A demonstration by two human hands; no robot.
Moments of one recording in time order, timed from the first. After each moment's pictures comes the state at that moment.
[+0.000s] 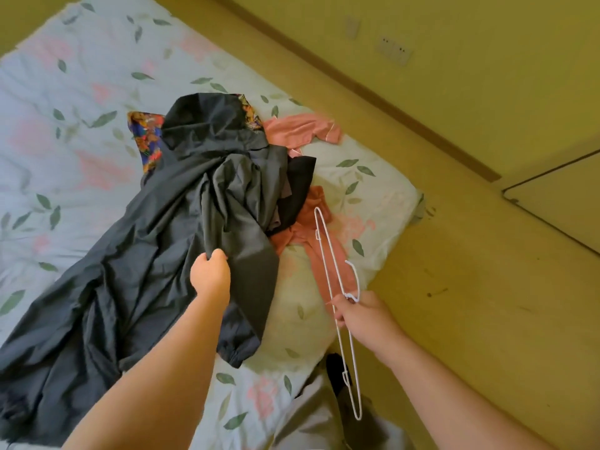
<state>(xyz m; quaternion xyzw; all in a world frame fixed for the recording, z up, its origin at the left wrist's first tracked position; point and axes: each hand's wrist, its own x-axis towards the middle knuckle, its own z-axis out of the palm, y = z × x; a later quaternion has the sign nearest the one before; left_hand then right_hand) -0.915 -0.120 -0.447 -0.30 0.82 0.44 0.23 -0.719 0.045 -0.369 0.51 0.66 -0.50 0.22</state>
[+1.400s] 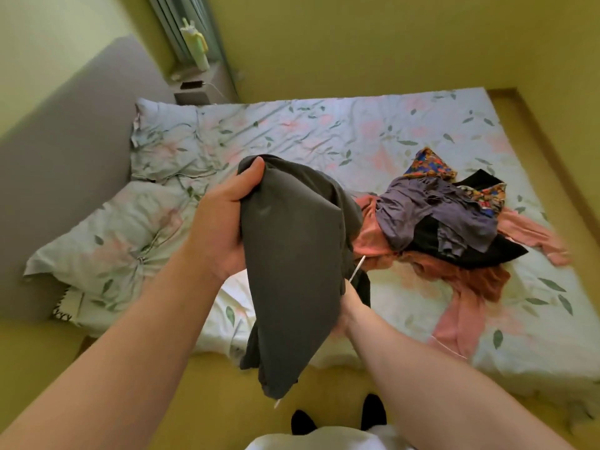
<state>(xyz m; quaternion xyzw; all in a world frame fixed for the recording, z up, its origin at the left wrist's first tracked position) -0.544 -0.321 -0.045 -0.22 0.47 0.85 -0.06 -0.596 -0.196 -0.298 0.32 0.44 -0.66 0.52</state>
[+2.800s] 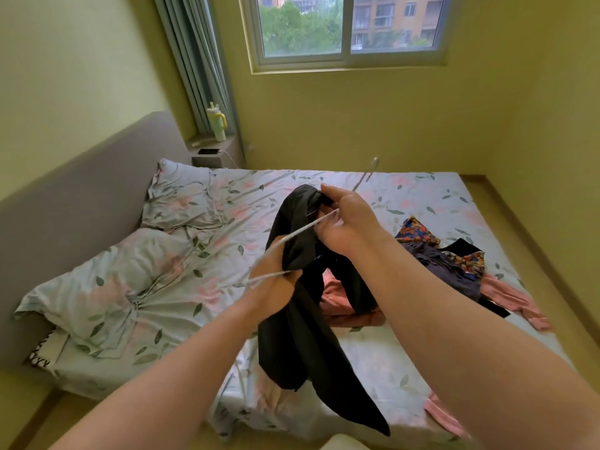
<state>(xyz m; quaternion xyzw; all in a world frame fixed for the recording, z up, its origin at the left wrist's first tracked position) -0.534 -0.342 -0.123 -0.11 0.90 0.38 -0.17 -0.640 -0.231 -0.033 0.07 0.36 -0.86 0.36</state>
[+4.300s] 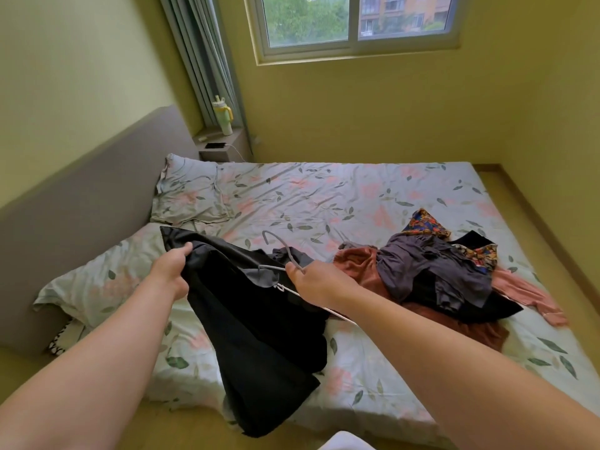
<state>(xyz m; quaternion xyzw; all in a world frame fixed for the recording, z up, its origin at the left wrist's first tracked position) -0.511 -0.491 -0.132 -0.51 0.48 0.70 -0.15 -0.602 -0.226 -0.133 -0.29 0.89 -0.25 0.25</state>
